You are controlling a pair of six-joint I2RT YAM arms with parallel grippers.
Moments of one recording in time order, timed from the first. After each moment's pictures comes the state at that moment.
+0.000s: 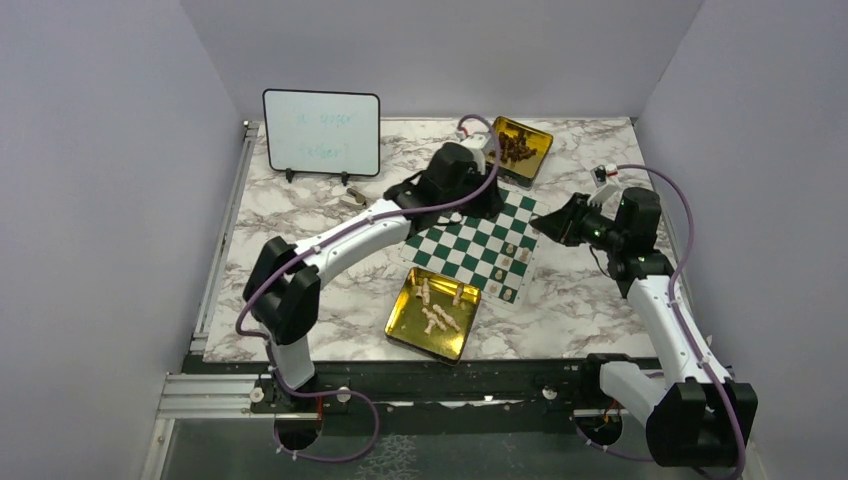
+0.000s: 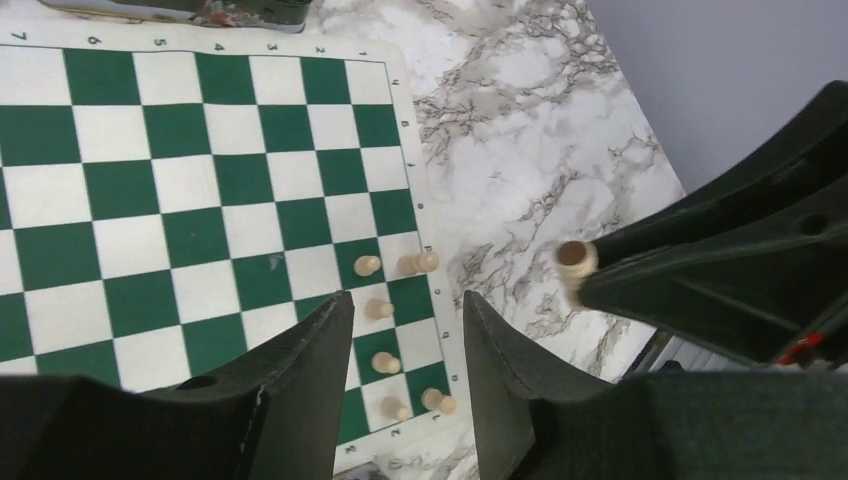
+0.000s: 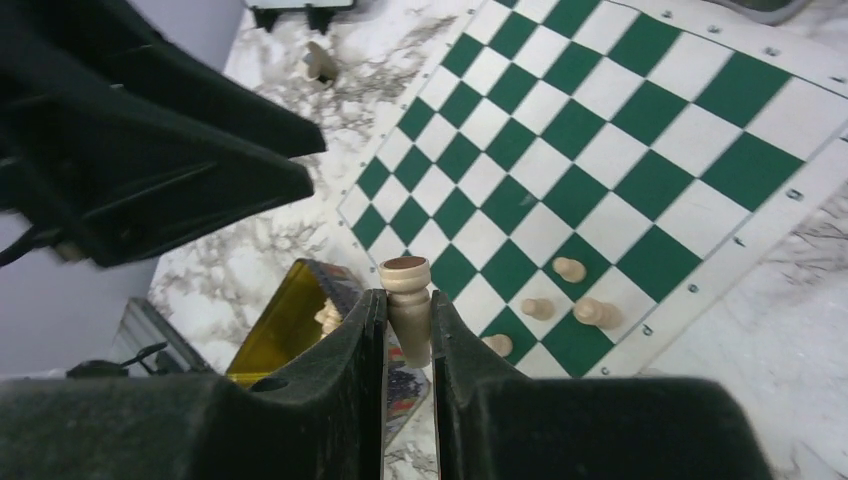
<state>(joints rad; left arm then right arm) -0.85 1.82 1.58 -0.24 0.05 -0.49 -0.03 1.00 0.70 -0.14 -0.64 0.37</state>
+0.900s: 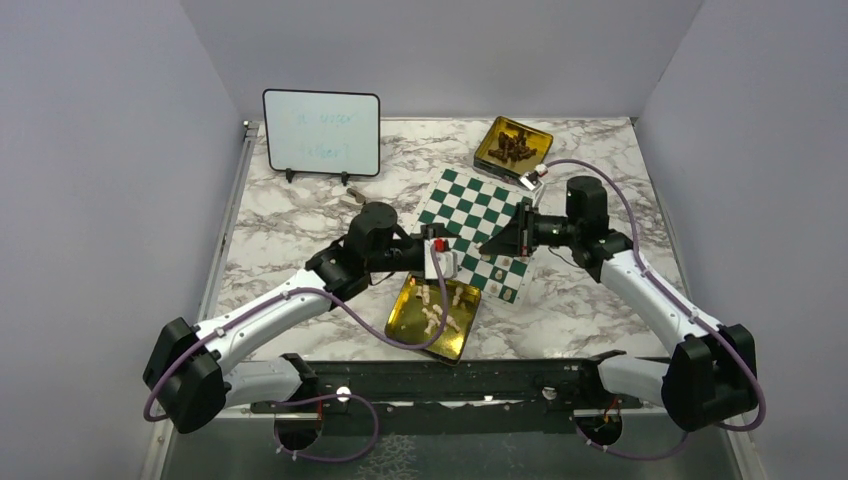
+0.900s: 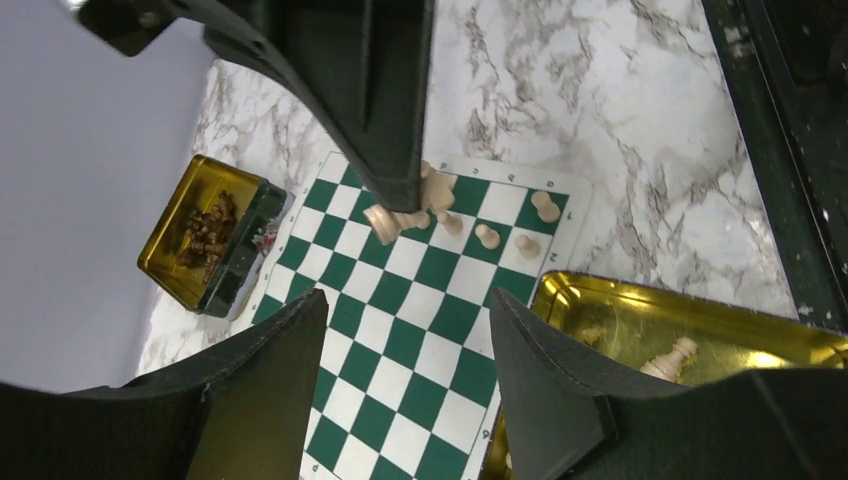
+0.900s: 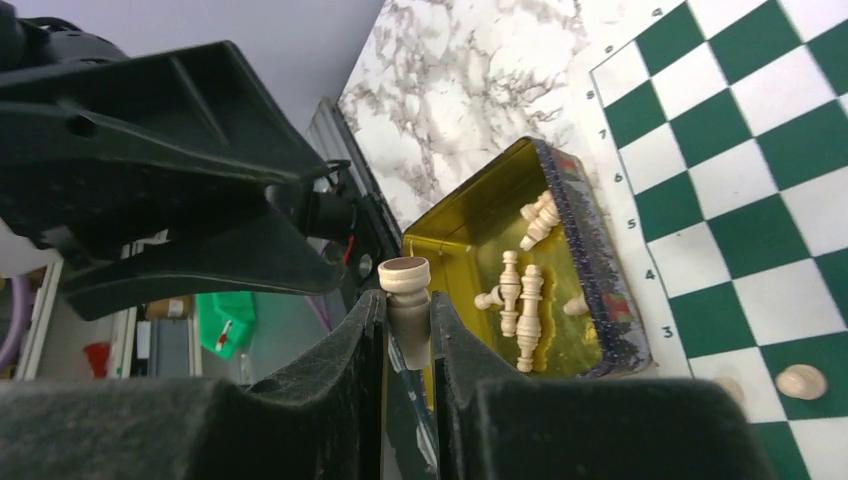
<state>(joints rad) -0.78 1.18 0.85 0.07 0.60 0.67 0.26 1.19 0.79 -0.08 -0.98 0.49</state>
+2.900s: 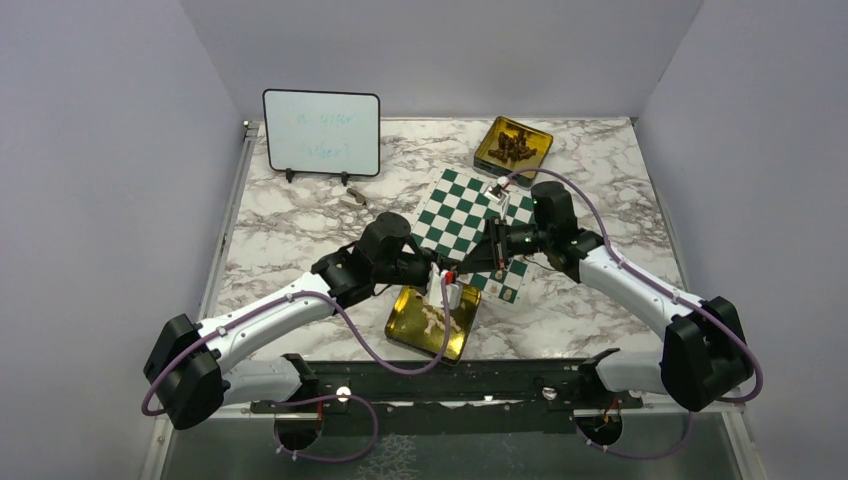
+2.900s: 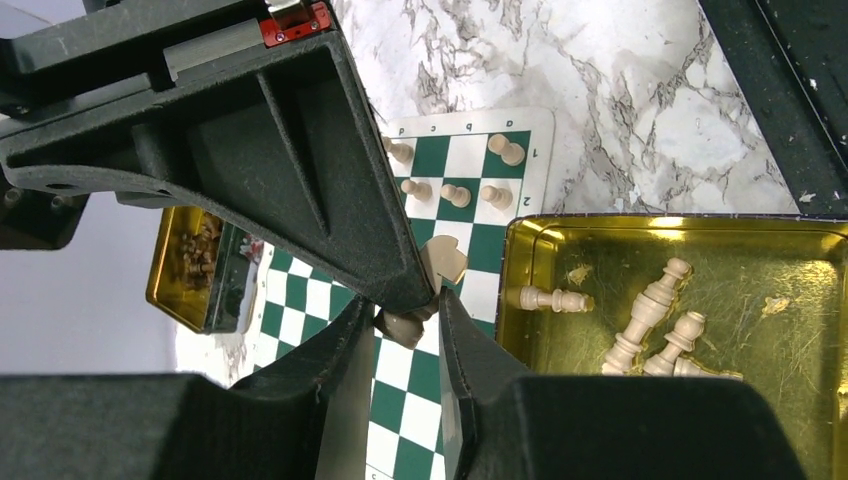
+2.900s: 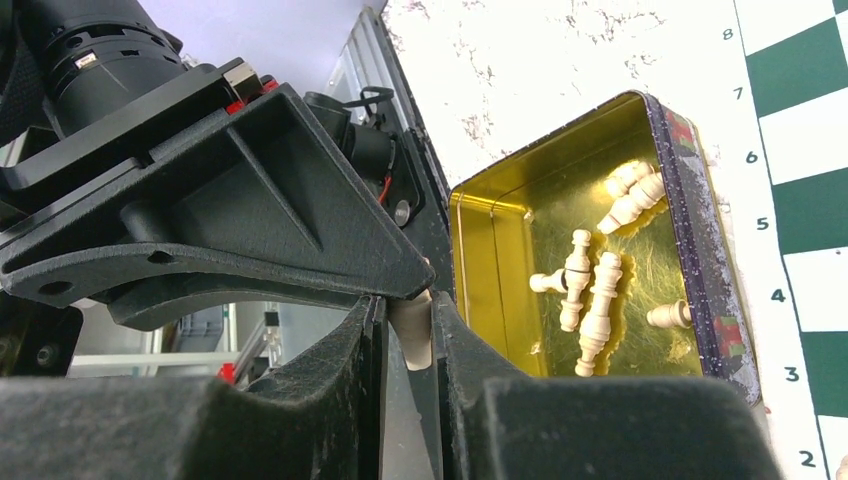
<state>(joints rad) -0.86 1.18 0.83 -0.11 0.57 0.99 0.47 1.30 0.80 -0.03 -1.01 0.51</state>
